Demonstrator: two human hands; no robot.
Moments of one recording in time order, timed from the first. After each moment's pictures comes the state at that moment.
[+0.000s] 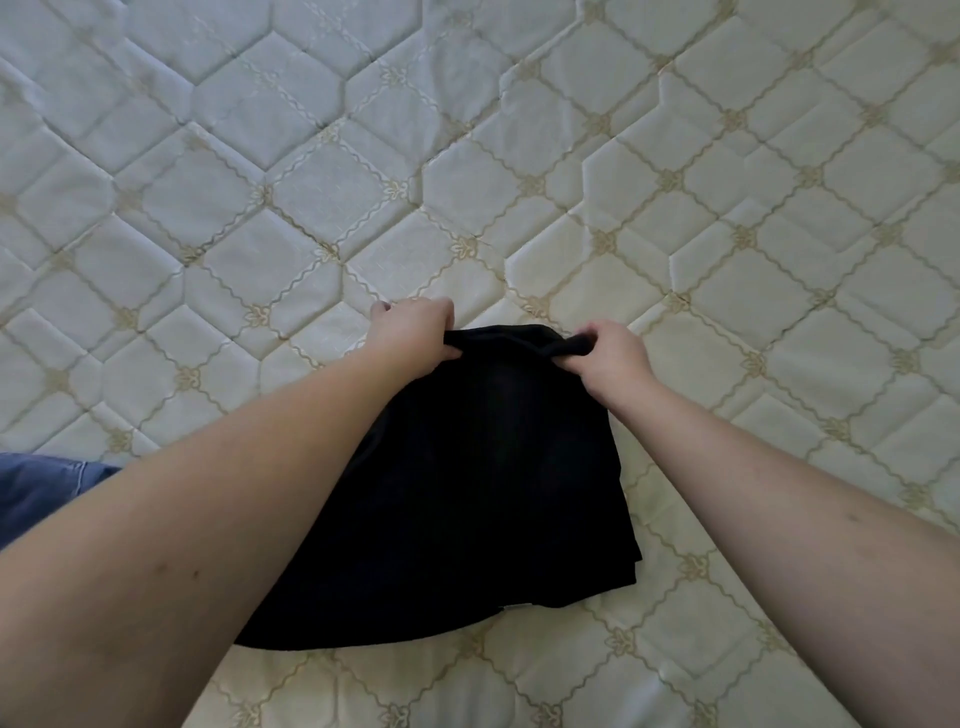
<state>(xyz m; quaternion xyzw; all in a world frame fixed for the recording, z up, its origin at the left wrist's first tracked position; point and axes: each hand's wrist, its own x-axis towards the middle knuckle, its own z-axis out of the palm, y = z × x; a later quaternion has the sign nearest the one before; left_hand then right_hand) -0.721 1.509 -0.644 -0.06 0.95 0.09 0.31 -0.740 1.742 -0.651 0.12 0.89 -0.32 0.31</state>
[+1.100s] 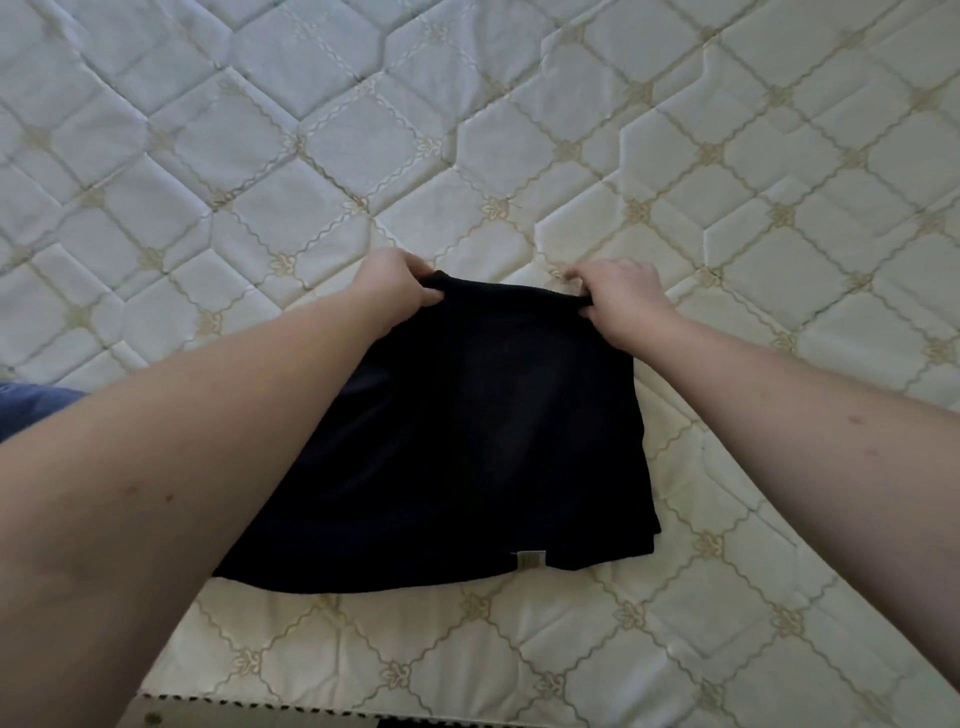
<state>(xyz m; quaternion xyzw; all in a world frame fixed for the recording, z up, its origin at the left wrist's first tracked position) -0.695 1.469 -0.646 -0.32 0.84 0.38 0.21 -0.768 1.727 -0.658 -0.24 0.94 -0.06 0.23</state>
